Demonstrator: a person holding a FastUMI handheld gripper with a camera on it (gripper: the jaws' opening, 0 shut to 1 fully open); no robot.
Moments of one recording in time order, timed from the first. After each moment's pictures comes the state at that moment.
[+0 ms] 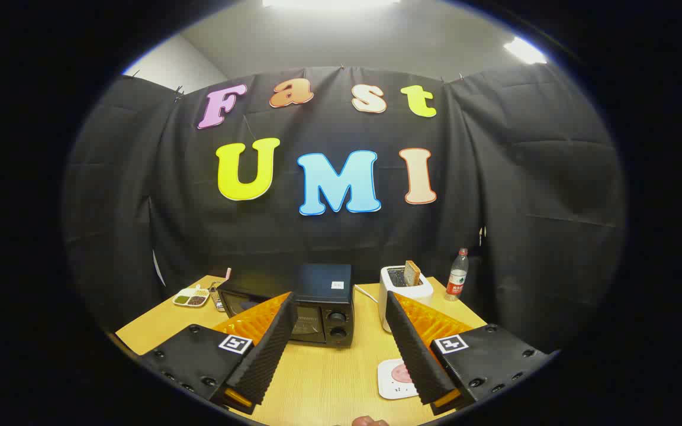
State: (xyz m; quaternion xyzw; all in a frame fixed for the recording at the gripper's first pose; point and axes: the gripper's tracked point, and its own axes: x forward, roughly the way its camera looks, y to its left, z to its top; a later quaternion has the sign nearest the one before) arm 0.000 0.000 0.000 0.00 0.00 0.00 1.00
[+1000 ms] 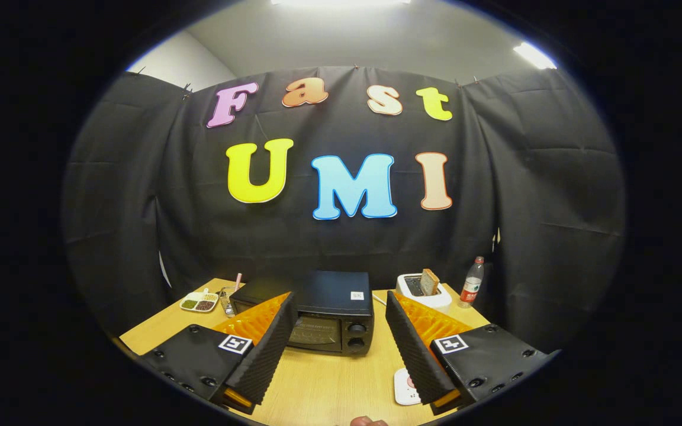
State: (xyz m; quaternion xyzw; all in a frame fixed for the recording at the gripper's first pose) arm 0.027 0.047 0.017 -0.01 0.00 0.02 1.00
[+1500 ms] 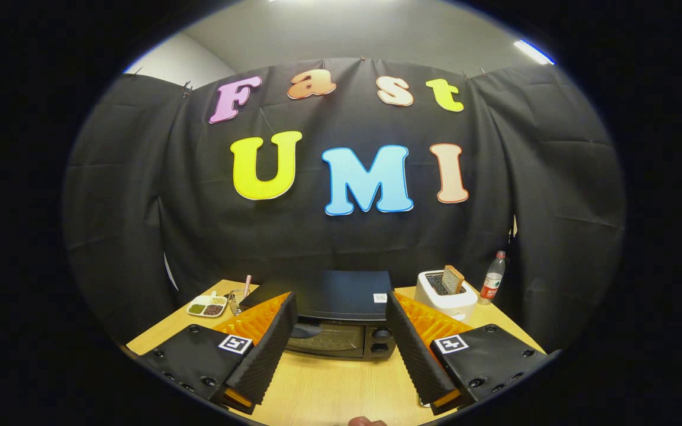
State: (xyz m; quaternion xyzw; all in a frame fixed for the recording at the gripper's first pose) arm 0.070 0.082 0.013 0.01 0.02 0.04 1.00
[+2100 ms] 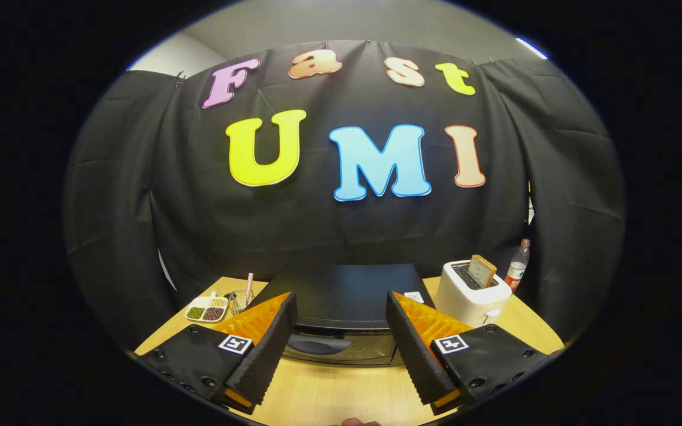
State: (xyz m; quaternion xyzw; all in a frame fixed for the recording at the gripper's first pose) arm 0.147 0.136 -0.014 0.01 0.06 0.04 1.00
